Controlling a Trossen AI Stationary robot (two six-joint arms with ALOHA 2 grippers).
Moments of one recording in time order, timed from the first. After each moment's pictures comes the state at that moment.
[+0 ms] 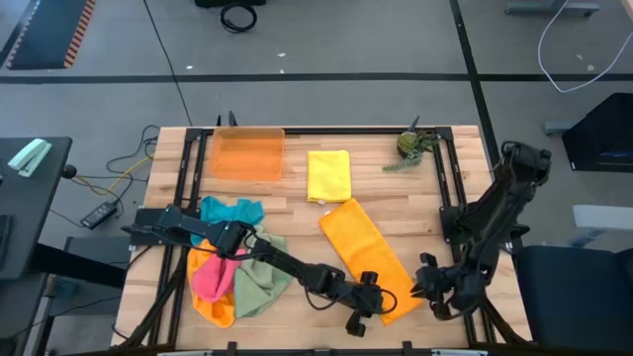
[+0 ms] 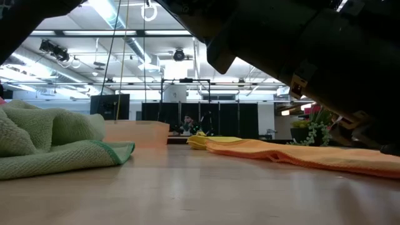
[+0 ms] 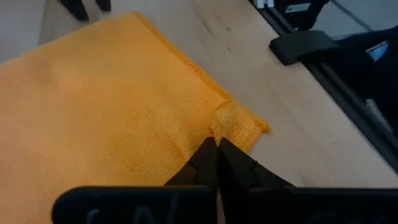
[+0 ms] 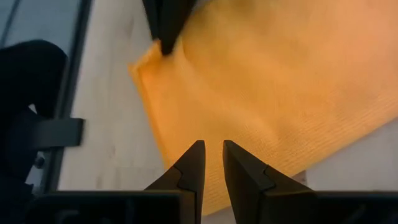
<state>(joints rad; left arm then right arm) -0.39 2.62 2.02 0.05 -0.02 -0.11 1.13 1.34 0.47 -0.17 0.45 1.10</state>
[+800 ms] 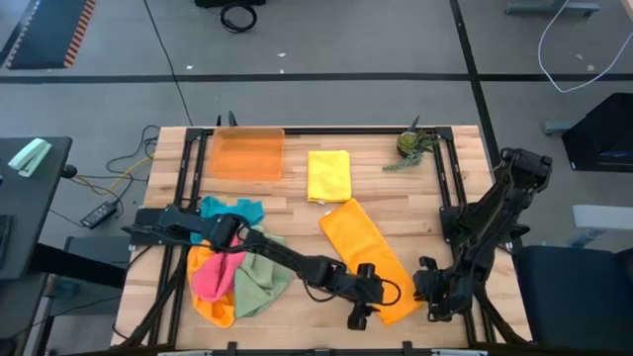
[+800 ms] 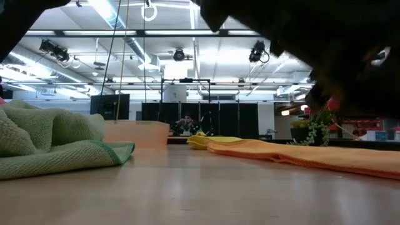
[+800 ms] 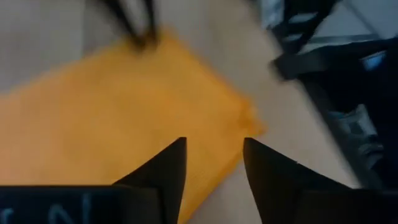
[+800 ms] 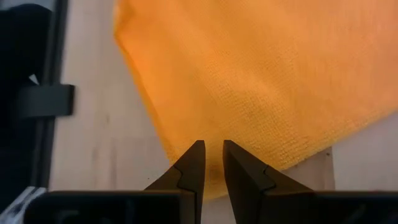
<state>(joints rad) -0.37 2.51 2.02 -0.14 -0.03 -0.19 1.09 1.39 0.47 -0.15 0.31 1.10</state>
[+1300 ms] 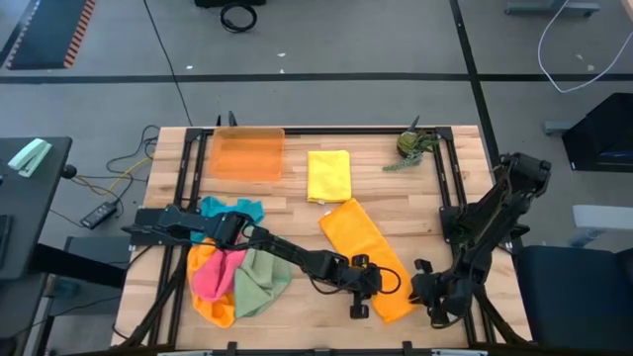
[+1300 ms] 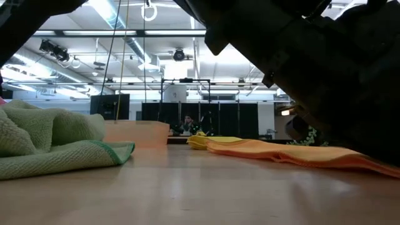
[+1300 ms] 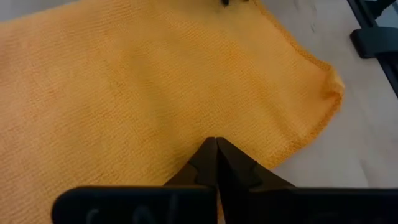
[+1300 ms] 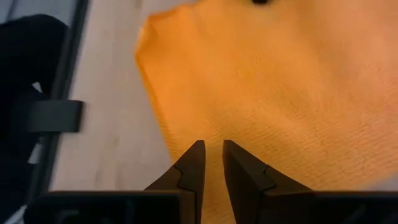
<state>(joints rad) -0.33 2.55 2.02 -0.21 -0.05 -0.29 1.09 1.45 0.47 -0.03 0.36 1.02</state>
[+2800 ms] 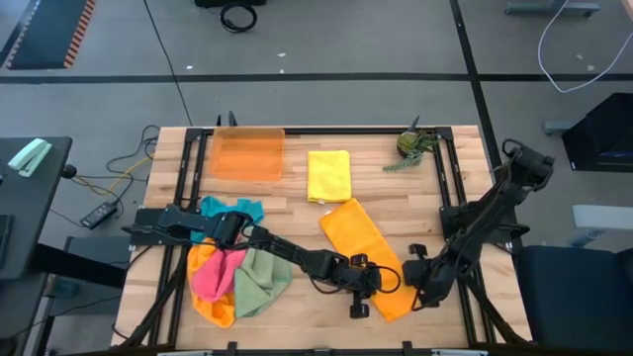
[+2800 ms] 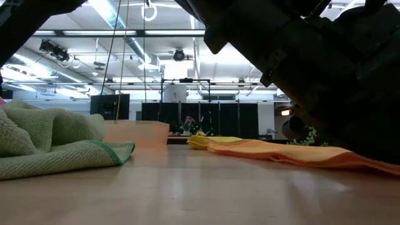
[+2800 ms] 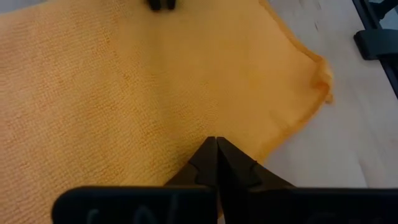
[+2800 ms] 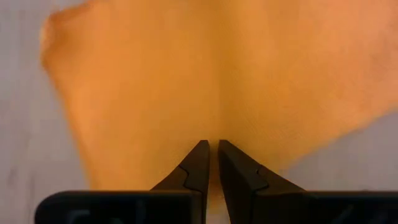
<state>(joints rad) -0.33 2.55 2.02 -0.25 -0.04 -0.32 0.90 1.36 0.47 -0.25 0.21 0.86</state>
